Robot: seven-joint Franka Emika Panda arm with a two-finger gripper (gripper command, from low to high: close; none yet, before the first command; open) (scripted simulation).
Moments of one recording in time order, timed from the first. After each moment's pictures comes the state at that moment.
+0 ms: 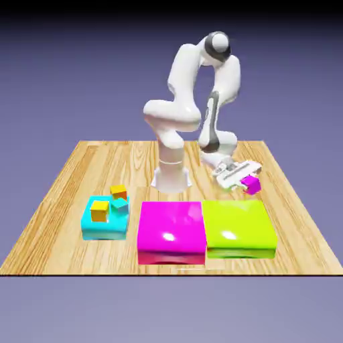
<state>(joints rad) -0.51 -0.57 2.20 -2.86 -1.98 1.99 -1.78</state>
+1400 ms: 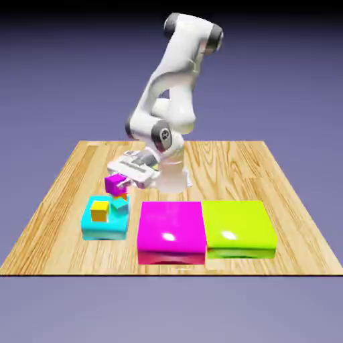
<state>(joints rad) -1.08 -0.35 0.75 -2.97 -2.56 2.36 -2.38</state>
